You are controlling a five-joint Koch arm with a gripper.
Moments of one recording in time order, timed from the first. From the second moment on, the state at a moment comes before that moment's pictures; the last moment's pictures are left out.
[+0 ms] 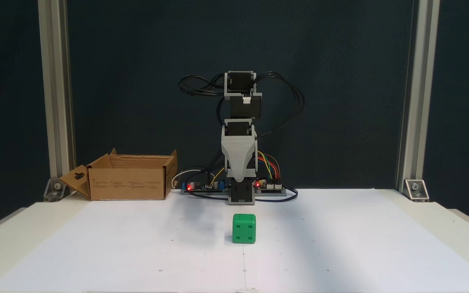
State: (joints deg) arm 1.0 108.8 81.1 73.9 -1.0
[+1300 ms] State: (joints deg) arm 1.4 97.7 76.4 72.2 0.3
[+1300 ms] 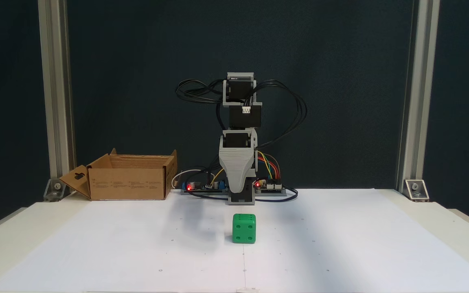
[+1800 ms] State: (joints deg) arm 1.4 93.7 76.4 72.1 0.3
